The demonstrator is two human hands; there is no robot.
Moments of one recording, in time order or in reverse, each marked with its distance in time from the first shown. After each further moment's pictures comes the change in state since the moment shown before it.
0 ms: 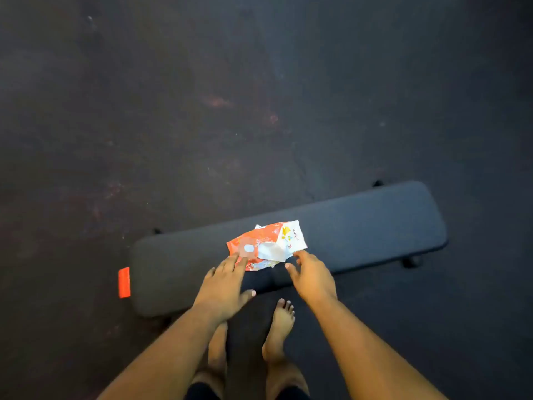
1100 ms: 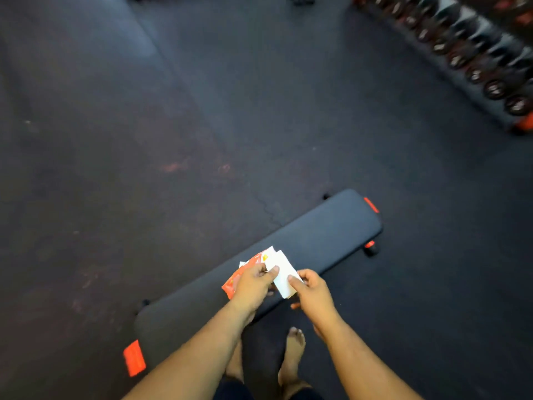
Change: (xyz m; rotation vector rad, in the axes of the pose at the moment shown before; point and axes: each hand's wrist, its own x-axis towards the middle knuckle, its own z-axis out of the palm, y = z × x) left_hand -0.035 0.092 -0.108 -1.112 -0.153 0.061; right_hand -0.124 -0.068 -0.086 0.944 0.213 0.288
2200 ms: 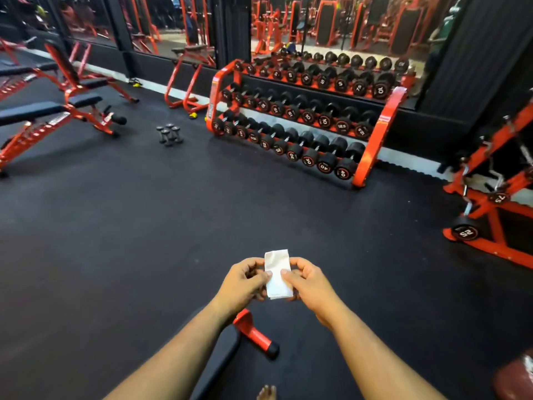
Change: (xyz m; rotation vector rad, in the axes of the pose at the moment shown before) left_hand 0.026 0.300 0.516 0.258 -0.387 0.569; right_hand 0.034 -0.106 -0.587 0.267 0.177 -0.426
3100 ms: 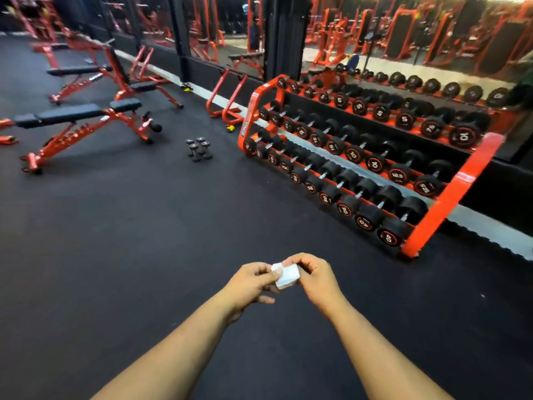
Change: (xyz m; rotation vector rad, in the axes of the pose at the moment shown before) left_hand 0.542 0.135 0.002 -0.099 0.109 -0.168; right_hand 0.558 -0.156 -0.184 -0.220 -0.168 -0.290
